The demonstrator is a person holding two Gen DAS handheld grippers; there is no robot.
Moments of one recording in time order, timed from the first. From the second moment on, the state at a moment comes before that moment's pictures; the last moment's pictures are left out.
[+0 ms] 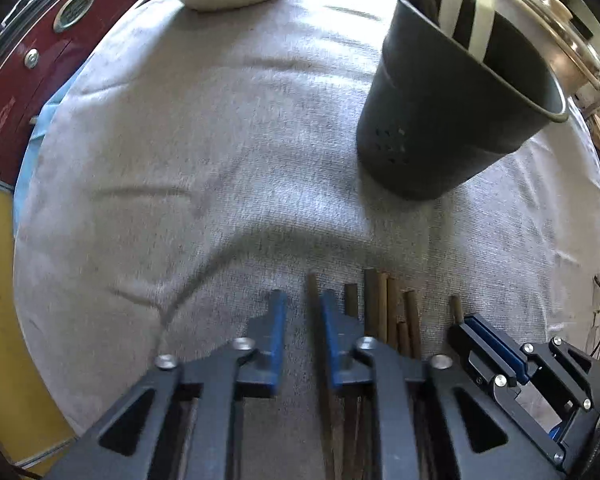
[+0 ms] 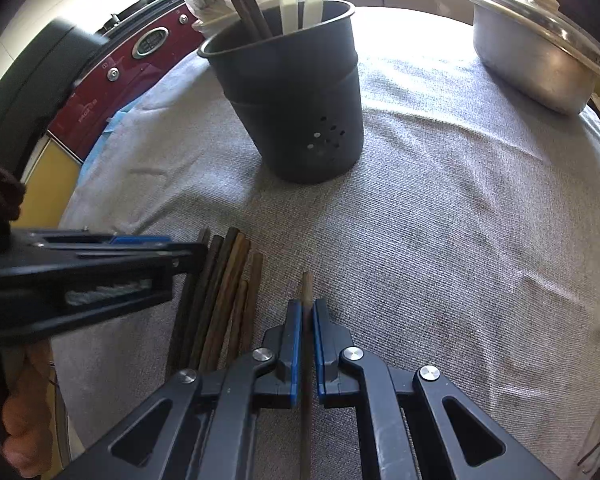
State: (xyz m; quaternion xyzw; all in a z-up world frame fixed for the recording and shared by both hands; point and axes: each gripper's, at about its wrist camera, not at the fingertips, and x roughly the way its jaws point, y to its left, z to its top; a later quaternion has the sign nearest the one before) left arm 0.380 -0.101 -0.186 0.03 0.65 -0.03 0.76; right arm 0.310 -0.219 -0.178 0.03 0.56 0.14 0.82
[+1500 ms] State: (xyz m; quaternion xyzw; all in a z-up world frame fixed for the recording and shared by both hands) left arm 0.228 -0.020 0.006 -0.05 0.35 -0.05 0.94; right arm 0.204 -0.238 -0.026 0.05 0.27 0.07 0.96
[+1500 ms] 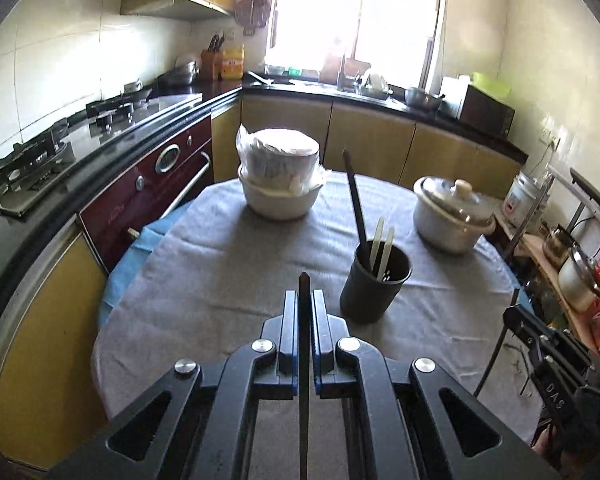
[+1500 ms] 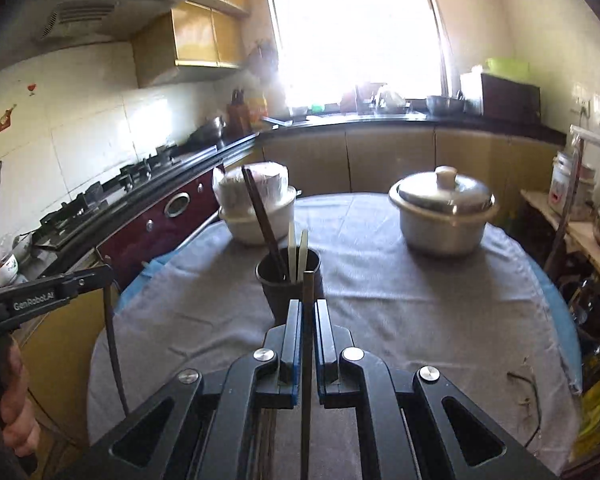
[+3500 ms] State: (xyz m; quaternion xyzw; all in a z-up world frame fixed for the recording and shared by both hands) left arm 0.391 -0.050 0.008 -0.15 0.19 -0.01 0.97; right arm 0.345 -0.289 0.017 0.19 0.20 0.07 0.96
